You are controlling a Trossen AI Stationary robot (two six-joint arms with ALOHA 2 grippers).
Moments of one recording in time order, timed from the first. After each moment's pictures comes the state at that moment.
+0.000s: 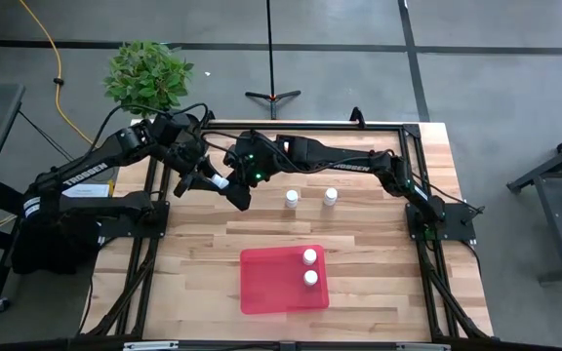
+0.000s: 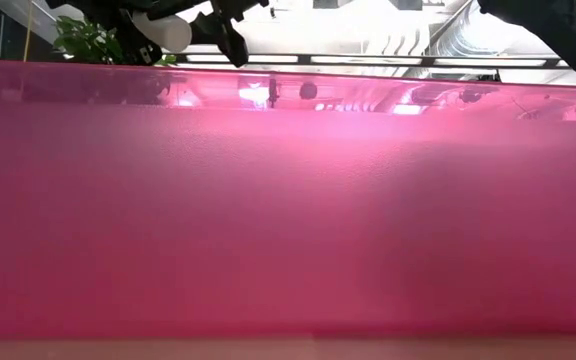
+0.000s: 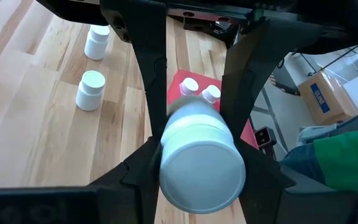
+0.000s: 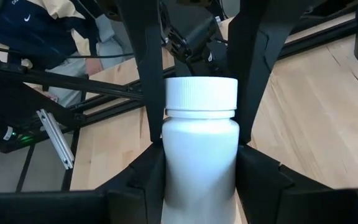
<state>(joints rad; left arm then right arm) 0.58 0.91 0.96 -0.80 0.79 0.05 -0.09 2.25 2.36 -0.68 -0.24 0.34</state>
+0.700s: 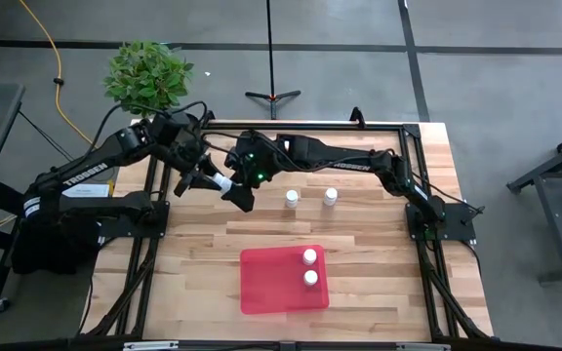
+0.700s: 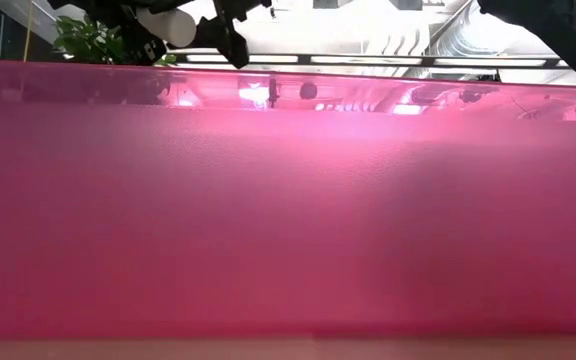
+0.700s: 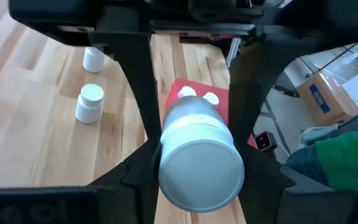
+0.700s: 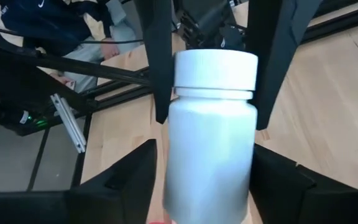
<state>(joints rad) 0.58 0.91 0.96 -0.75 0.80 0.06 -0.09 2.25 2.36 -0.71 -0.31 0.33</state>
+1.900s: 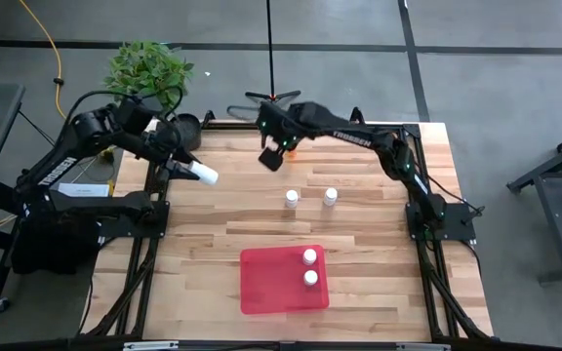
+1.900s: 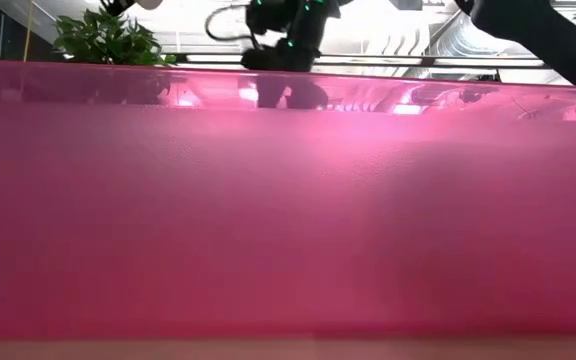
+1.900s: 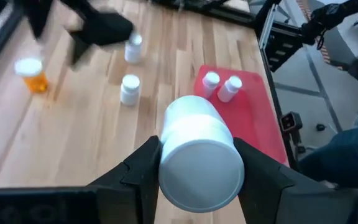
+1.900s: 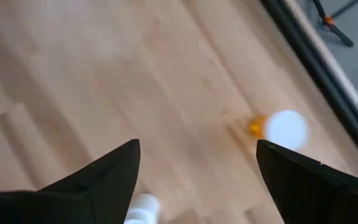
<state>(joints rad) 0.57 0.92 1.36 -1.23 0.58 0.20 -0.32 2.26 2.36 -1.23 0.08 0.26</state>
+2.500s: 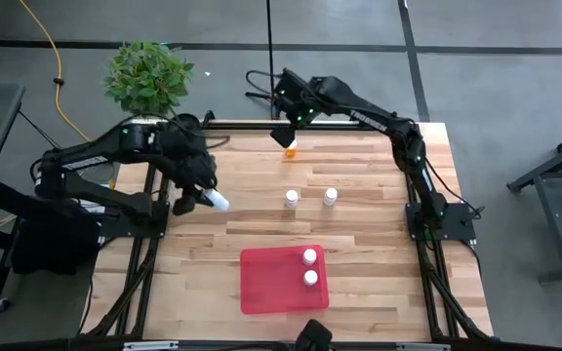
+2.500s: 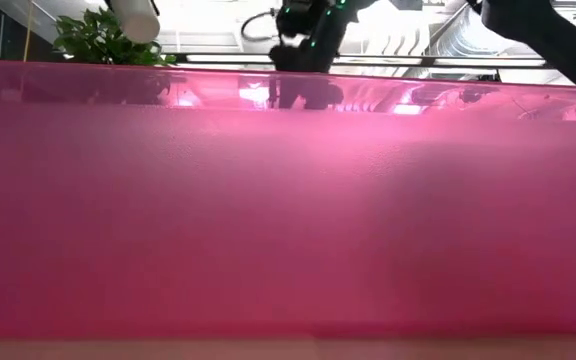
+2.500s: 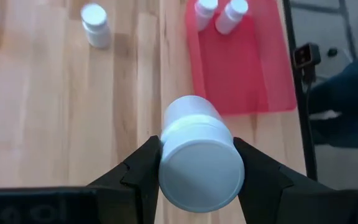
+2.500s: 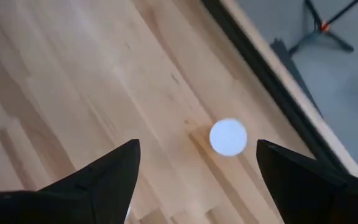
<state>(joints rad) 0.17 1.12 1.36 -1.26 0.31 0.06 -0.47 2.17 2.36 -1.23 -0.03 0.15</state>
